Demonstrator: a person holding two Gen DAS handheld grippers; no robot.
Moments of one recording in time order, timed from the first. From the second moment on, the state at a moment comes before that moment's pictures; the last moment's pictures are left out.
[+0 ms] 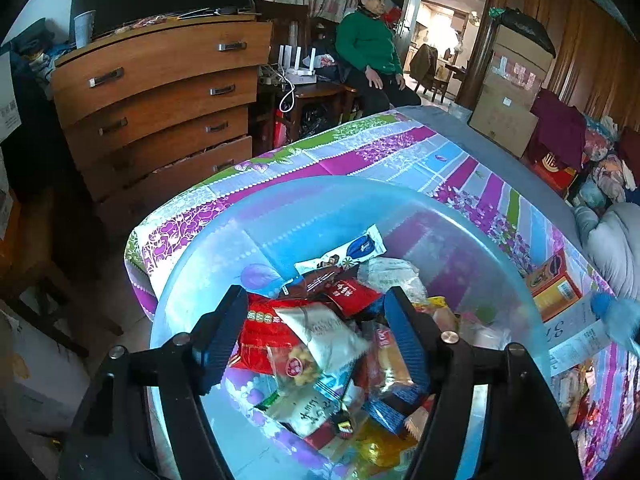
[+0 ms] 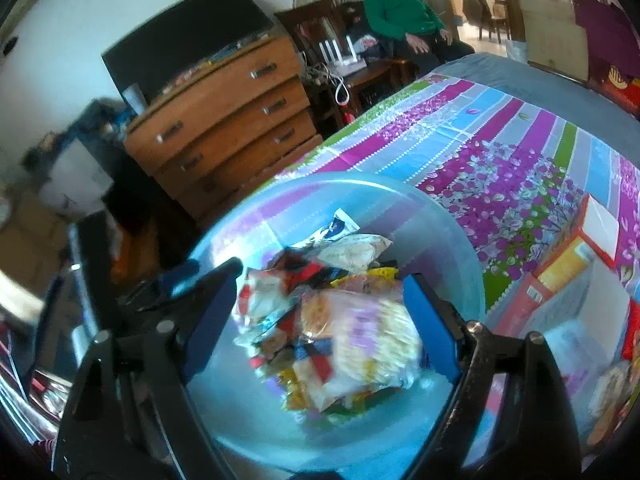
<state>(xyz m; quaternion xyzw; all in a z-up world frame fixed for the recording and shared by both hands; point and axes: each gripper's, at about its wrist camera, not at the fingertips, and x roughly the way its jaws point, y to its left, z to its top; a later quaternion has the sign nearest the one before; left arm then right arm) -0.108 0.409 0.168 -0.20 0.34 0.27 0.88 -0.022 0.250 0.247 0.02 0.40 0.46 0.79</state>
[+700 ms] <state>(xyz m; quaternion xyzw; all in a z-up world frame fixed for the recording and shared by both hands) -0.113 0.164 0.197 -0.05 0.35 -0.01 0.93 -0.020 -0.179 0.033 0.04 0.57 0.14 0.81</state>
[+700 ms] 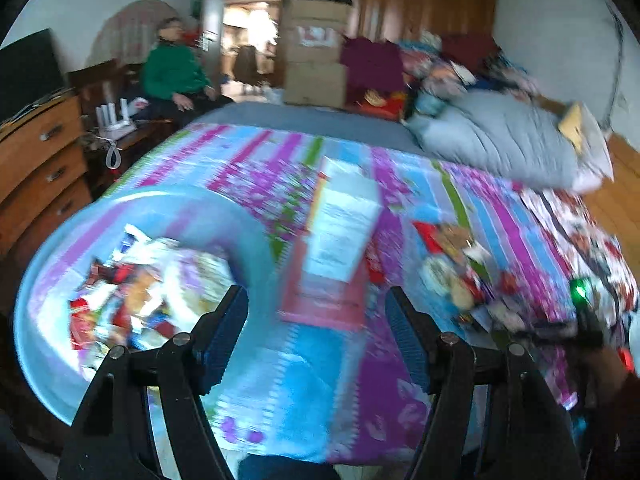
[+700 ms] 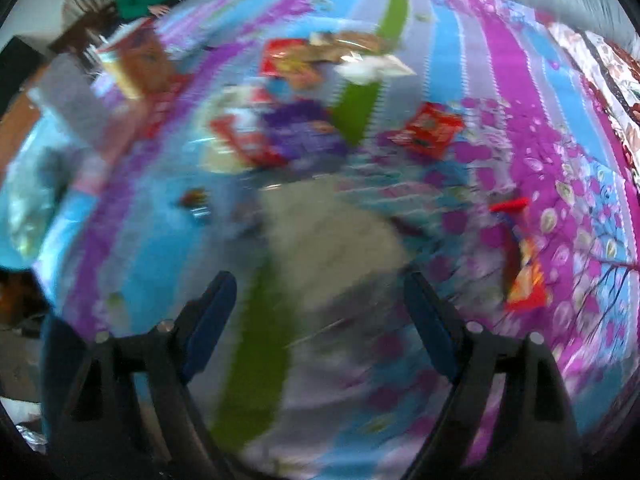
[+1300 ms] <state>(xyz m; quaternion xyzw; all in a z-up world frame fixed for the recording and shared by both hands) -0.073 0.063 0.151 0.01 0.42 -0.10 0.90 -0.058 -0.203 0.038 0.07 0.53 0.16 0.83</state>
